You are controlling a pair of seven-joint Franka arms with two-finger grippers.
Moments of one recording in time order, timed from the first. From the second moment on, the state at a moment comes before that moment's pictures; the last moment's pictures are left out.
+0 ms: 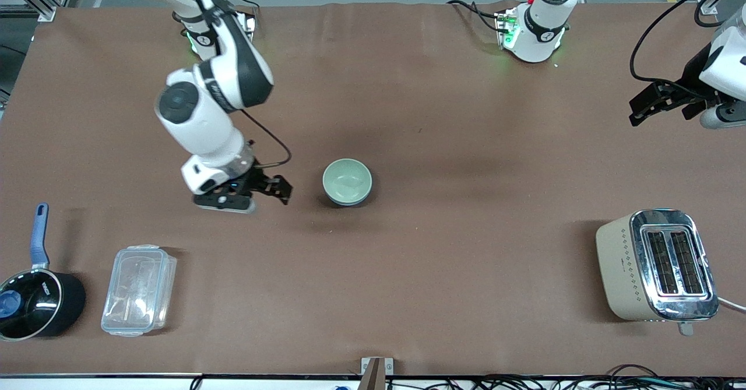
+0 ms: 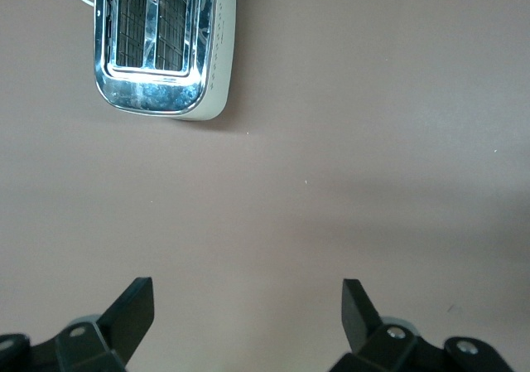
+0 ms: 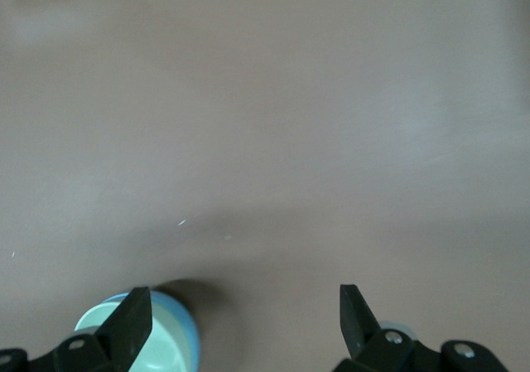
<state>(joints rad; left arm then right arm) 0.00 -0.09 -0.08 -1.68 0.04 1.62 -0.18 0.65 0.24 -0.30 -1.88 0.15 2.31 0.46</state>
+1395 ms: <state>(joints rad) -0.01 -0.09 -0.09 -1.67 0.04 1.61 -0.18 0.25 0.05 -0.23 -1.55 0.00 1.71 0.12</state>
